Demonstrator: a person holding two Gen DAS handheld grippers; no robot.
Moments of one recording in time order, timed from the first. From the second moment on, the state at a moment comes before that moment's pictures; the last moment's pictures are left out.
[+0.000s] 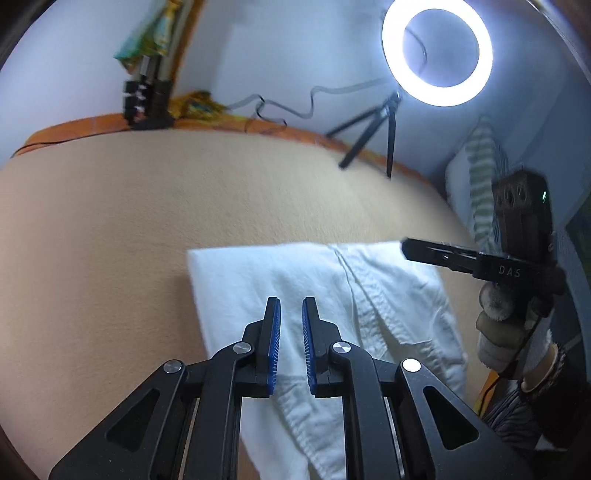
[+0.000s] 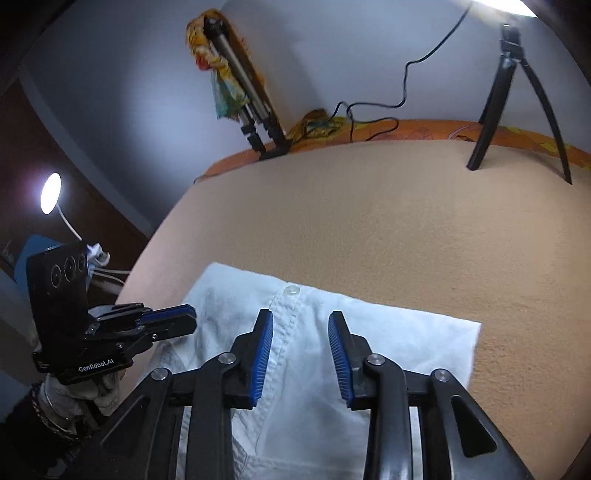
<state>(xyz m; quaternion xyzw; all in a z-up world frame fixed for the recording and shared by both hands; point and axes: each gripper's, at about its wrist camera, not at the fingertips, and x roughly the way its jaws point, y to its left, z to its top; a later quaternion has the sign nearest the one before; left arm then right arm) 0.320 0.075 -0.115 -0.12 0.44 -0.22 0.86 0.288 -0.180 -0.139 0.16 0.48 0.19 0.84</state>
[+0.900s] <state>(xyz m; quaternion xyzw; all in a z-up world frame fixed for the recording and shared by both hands) 0.297 0.126 -0.176 -0.37 0.50 -0.22 0.75 0.194 -0.265 -0.189 0.35 0.51 0.18 0.76</state>
